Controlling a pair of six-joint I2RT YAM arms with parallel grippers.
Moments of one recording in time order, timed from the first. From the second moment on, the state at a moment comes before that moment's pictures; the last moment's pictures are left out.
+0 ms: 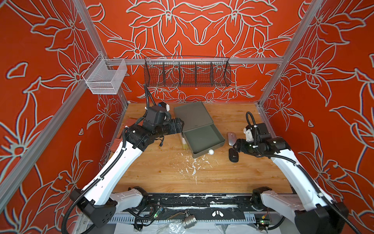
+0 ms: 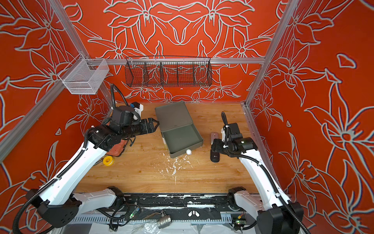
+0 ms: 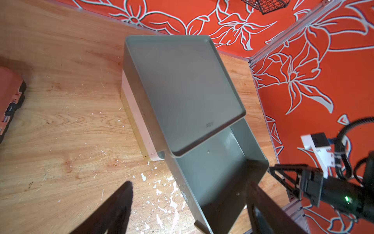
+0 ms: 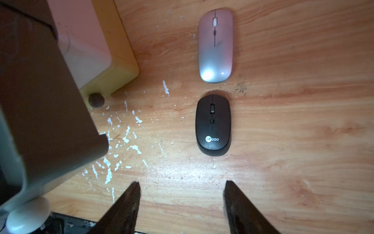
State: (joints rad) left arm -0.45 1.22 1.42 -0.83 0.08 -0.60; right arm 0.20 1.02 0.96 -1.00 -0.17 0.43
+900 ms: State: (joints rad) left arm -0.35 1.52 1.45 -0.77 0.22 -0.67; right arm 0.63 1.03 0.90 -0.79 -0.11 0.73
